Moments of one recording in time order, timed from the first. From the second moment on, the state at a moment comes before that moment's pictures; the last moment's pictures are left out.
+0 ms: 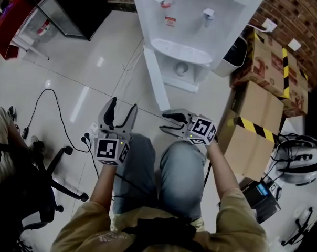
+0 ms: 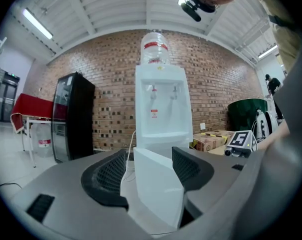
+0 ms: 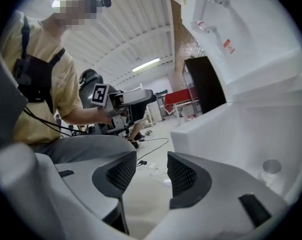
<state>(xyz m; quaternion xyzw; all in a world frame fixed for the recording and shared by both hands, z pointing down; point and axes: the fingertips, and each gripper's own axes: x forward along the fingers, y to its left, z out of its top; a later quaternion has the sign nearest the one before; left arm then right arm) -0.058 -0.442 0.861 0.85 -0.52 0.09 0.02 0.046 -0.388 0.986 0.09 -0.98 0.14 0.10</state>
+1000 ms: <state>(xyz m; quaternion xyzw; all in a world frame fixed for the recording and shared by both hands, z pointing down) -0.018 -0.416 0.479 0.88 -0.46 0.06 0.00 0.158 -0.393 0.528 0.47 -0.88 0.08 -0.02</state>
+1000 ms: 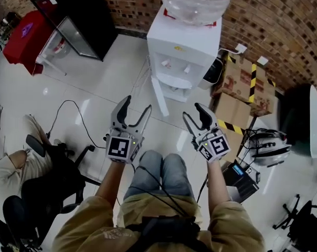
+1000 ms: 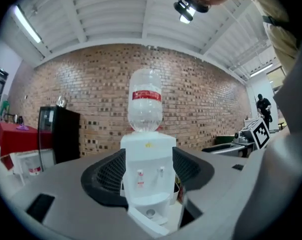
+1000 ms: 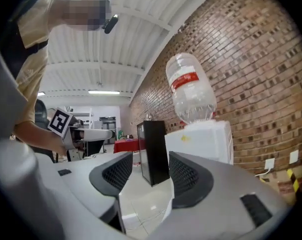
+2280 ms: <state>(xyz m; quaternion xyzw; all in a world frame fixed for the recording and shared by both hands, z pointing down) -0.049 -0.294 0.248 0.88 -0.48 0.04 0.01 0.161 -0.275 0.243 0.62 -0.79 0.05 -0.04</state>
